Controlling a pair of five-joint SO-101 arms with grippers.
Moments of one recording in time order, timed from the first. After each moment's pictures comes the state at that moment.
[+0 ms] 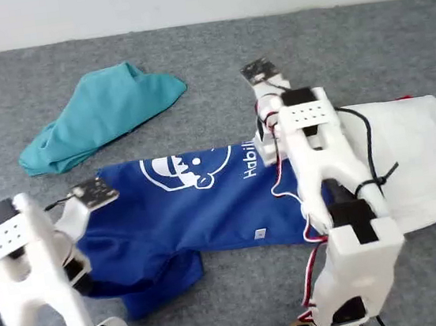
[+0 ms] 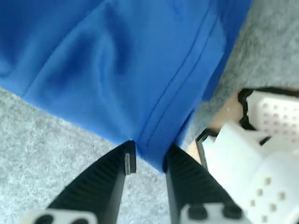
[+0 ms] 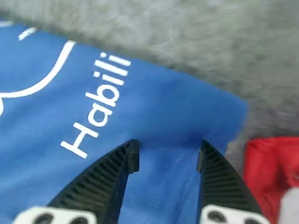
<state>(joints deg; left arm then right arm) -27.5 -21.1 39.4 98.9 -64.7 -9.8 18.6 0.4 68.7 13.2</state>
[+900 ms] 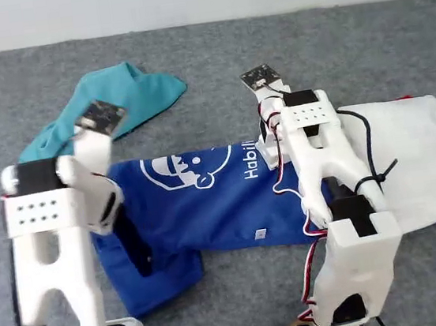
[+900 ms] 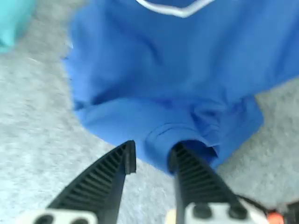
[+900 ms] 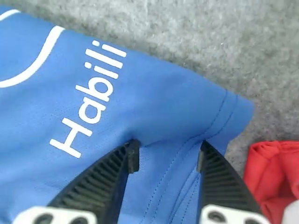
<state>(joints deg) -6.4 -21.1 21.7 99.2 -24.1 -8.6 20.4 0.4 68.7 16.0</state>
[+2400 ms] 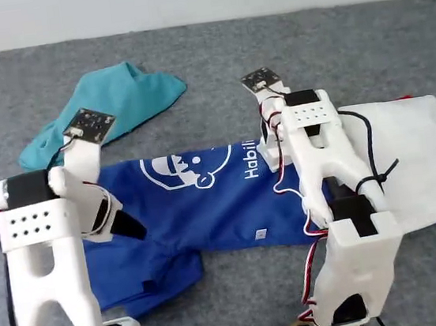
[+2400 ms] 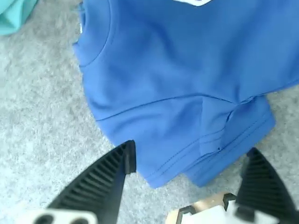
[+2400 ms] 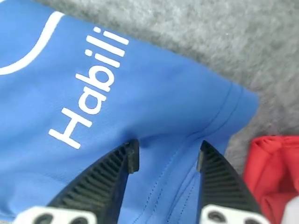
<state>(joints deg) -11.4 -25.5 24.3 96.9 -23.0 -8.4 20.4 0.4 70.4 17.3</state>
